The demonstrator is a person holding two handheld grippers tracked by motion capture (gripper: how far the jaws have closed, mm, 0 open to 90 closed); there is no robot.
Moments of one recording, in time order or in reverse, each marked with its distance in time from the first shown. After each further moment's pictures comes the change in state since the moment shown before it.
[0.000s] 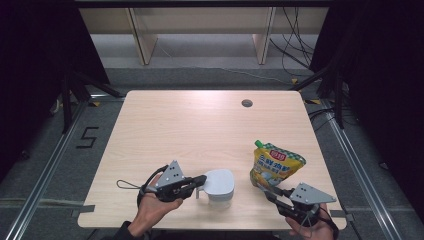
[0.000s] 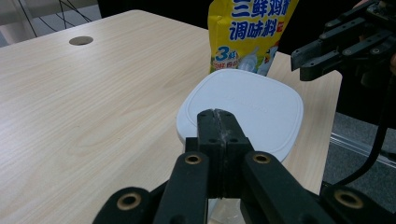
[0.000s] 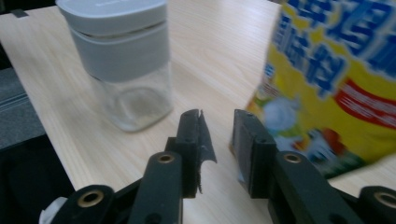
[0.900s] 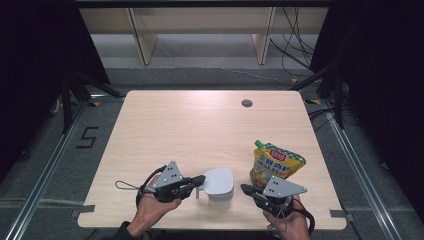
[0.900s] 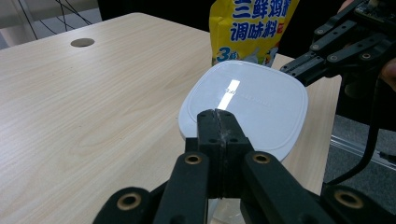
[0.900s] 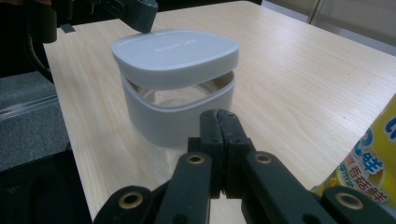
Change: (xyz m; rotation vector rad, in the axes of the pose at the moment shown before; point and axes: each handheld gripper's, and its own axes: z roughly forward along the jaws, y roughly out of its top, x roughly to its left) left arm 0.000 -0.003 -0.003 -0.007 0.012 -0.013; right arm 0.024 0.032 0.042 -0.033 0.114 -0.073
